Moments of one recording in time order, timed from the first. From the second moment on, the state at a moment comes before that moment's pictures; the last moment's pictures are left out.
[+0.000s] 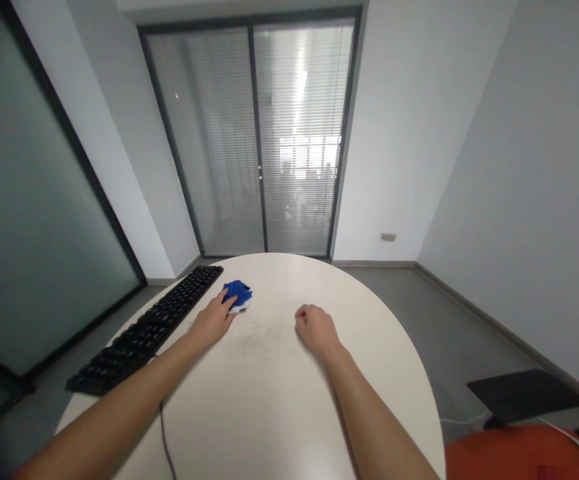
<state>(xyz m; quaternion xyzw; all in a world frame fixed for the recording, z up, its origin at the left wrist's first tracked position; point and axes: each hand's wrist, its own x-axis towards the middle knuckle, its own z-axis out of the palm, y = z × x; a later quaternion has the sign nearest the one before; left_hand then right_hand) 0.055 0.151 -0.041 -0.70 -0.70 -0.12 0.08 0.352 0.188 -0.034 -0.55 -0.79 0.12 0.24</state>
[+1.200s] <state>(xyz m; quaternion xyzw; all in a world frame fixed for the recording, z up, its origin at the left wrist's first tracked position) 0.086 0.141 -0.059 -0.75 -0.64 -0.18 0.00 0.337 0.193 -0.053 -0.58 -0.81 0.05 0.11</state>
